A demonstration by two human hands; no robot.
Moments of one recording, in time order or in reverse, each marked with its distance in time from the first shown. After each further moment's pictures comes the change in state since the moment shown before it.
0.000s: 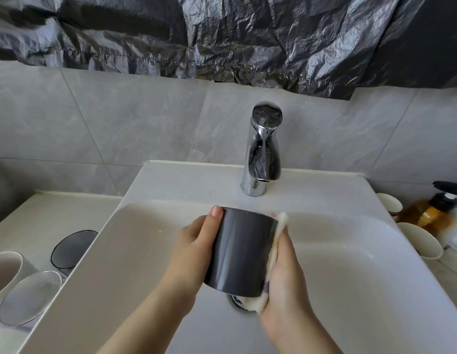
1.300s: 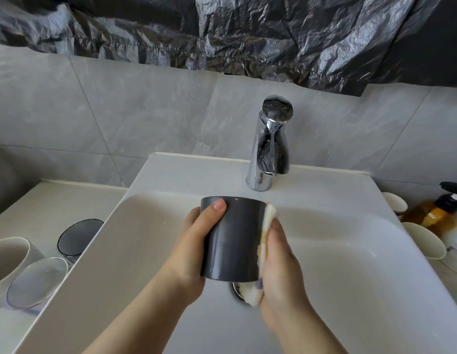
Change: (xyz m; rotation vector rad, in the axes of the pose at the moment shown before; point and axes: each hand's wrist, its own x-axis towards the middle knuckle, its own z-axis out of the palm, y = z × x) left_hand 0.005 -0.004 -0.008 -0.302 -0.058 -0.083; right_hand 0.000 0.006 0.002 -0.308 0.000 -0.217
